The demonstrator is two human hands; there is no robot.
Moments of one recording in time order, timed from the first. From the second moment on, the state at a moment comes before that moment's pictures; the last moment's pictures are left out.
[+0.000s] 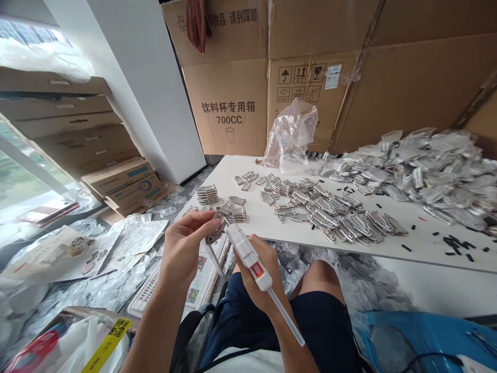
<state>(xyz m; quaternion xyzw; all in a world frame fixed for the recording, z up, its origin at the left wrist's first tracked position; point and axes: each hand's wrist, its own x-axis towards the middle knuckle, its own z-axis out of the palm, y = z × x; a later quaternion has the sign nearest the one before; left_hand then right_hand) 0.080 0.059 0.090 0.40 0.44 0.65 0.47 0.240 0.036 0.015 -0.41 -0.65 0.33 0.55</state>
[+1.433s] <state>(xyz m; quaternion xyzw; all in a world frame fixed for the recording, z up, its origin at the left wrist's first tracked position) 0.078 0.055 0.083 0.46 0.48 0.65 0.37 0.243 0.039 0.002 -0.44 -0.67 0.23 0.55</state>
